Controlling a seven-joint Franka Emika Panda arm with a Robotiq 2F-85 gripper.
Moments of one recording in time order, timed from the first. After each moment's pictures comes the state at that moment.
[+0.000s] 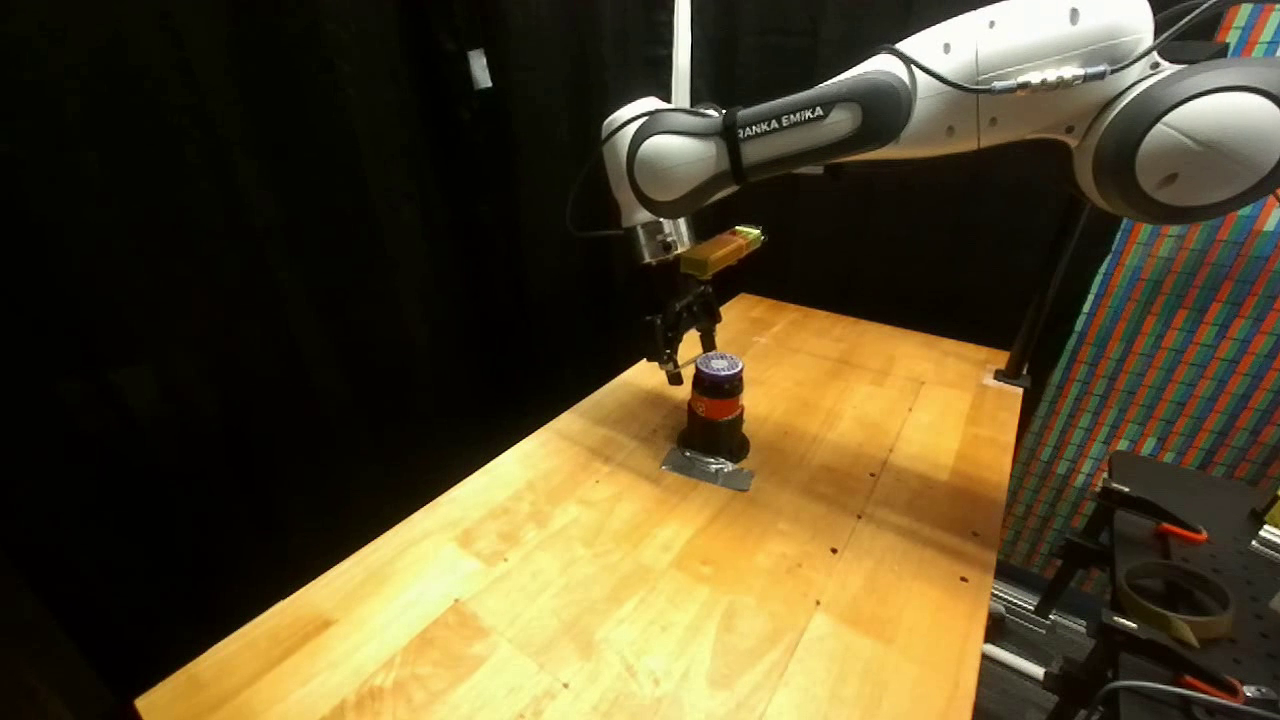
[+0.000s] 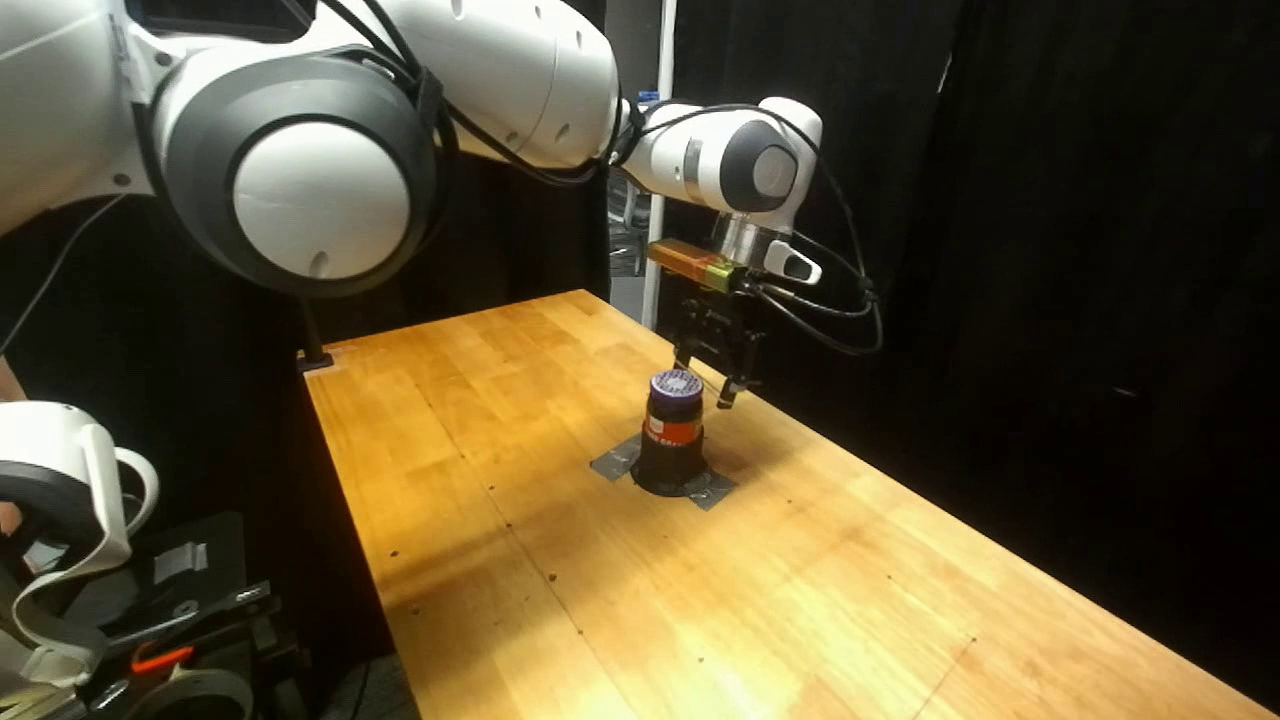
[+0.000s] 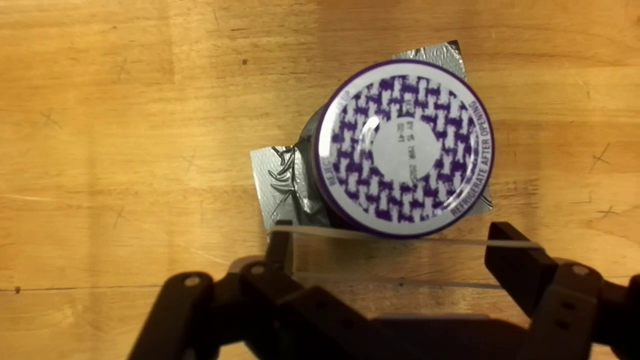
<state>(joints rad) 0.11 1.10 0.09 -0.74 -0.09 1.55 0.15</state>
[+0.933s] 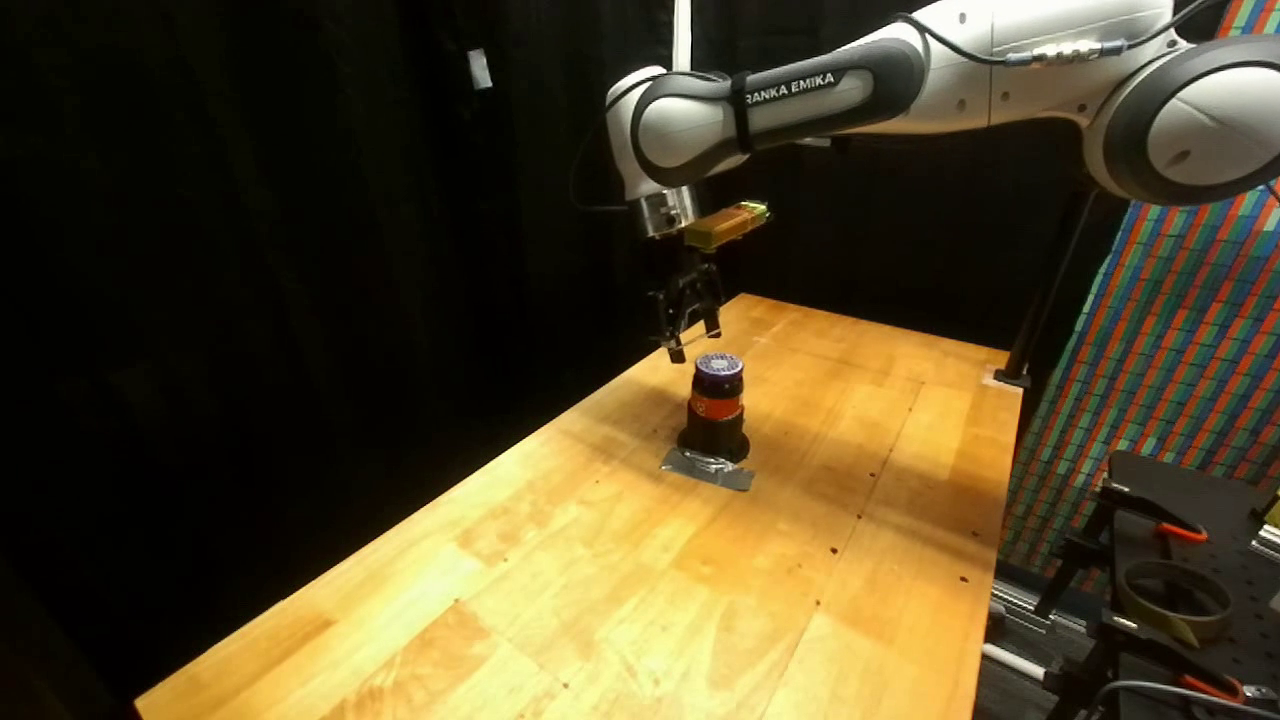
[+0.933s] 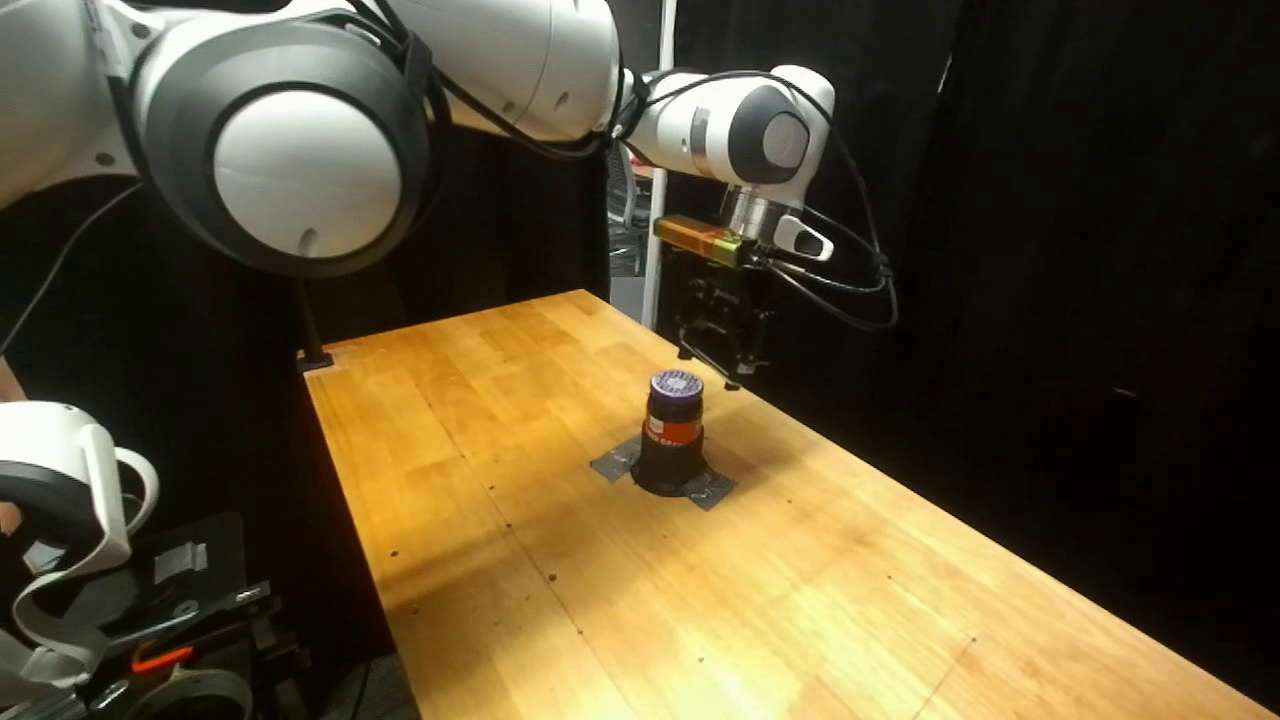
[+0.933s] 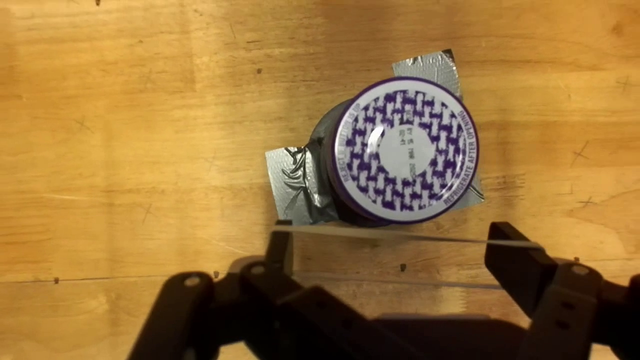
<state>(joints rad) 0.10 1.06 0.10 -0.73 -0.09 1.51 0.16</state>
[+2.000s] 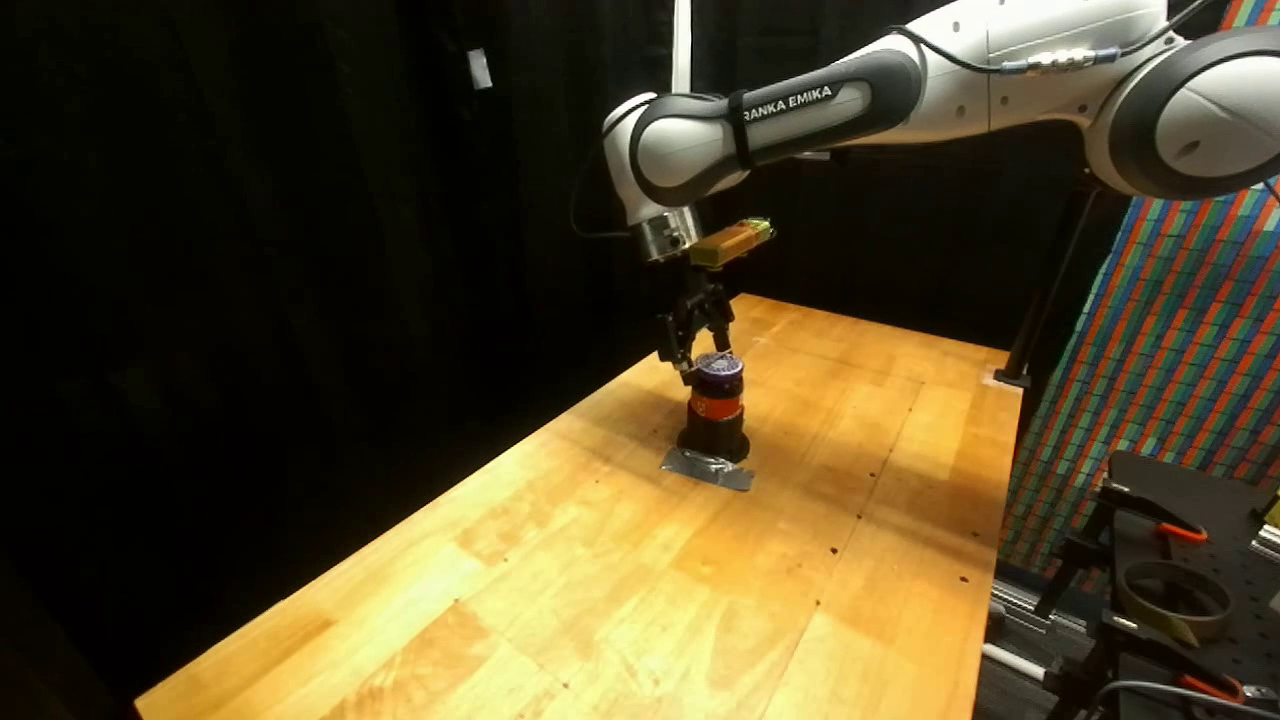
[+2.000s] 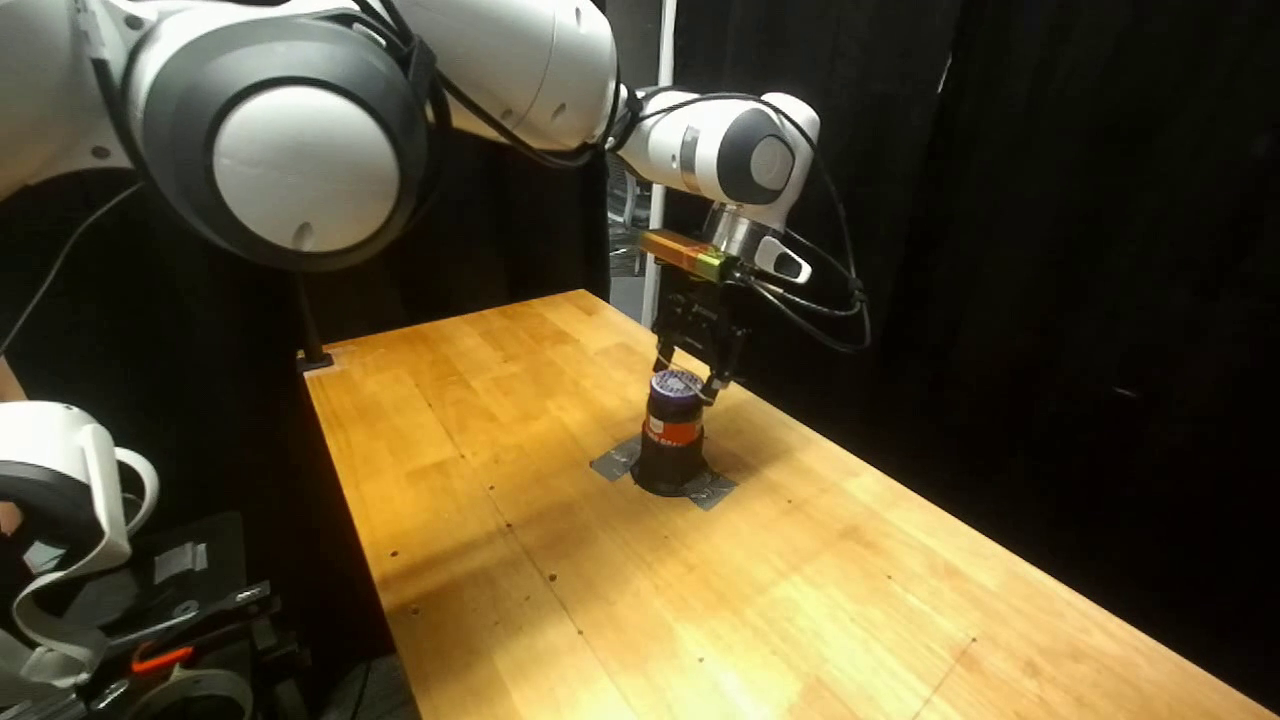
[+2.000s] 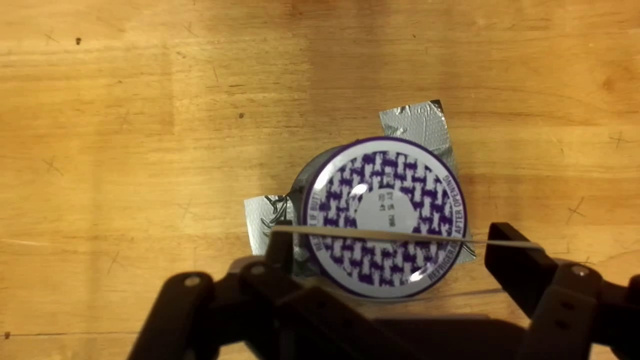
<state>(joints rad) 0.10 1.05 0.12 -0.81 -0.09 1.49 0.15</state>
